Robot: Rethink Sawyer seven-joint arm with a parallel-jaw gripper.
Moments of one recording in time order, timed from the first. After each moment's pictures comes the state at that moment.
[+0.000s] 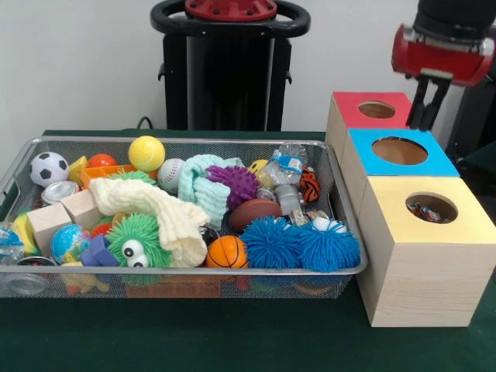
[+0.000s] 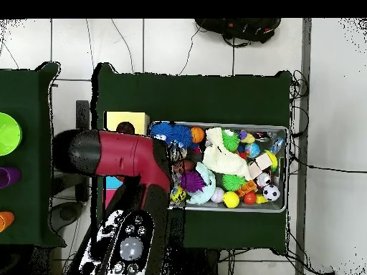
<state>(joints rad) 0.26 -0.61 -0.34 1.42 0.28 0.85 1.88</state>
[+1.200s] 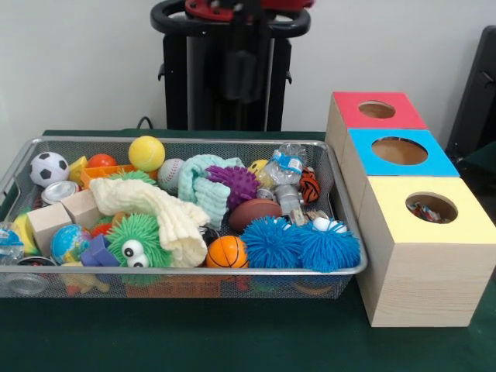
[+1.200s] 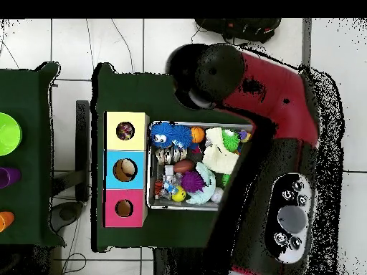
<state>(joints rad) -0.15 -0.57 -0.25 0.99 0.21 1.01 1.88</state>
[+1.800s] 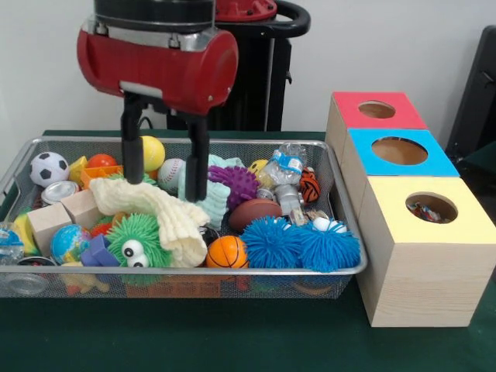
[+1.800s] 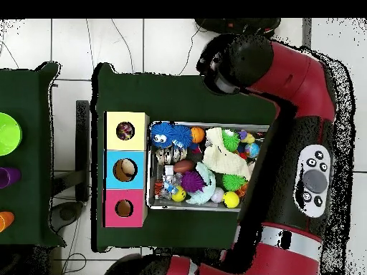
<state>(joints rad) -0.26 -0.44 -0.13 0.83 0.13 1.01 1.87</state>
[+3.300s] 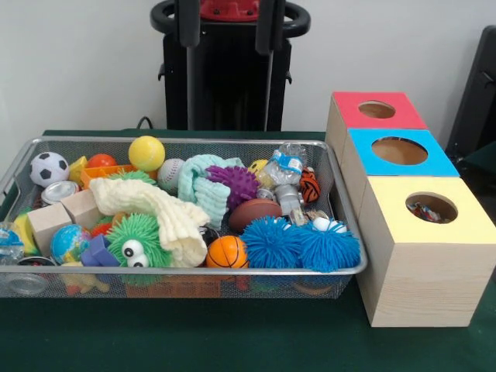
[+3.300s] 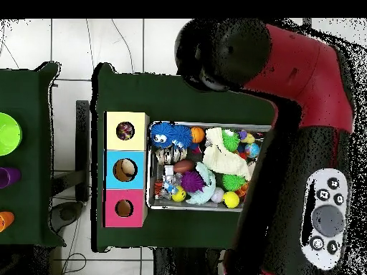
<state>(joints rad) -0.24 -0.65 -0.06 0.89 0.07 1.06 1.87</state>
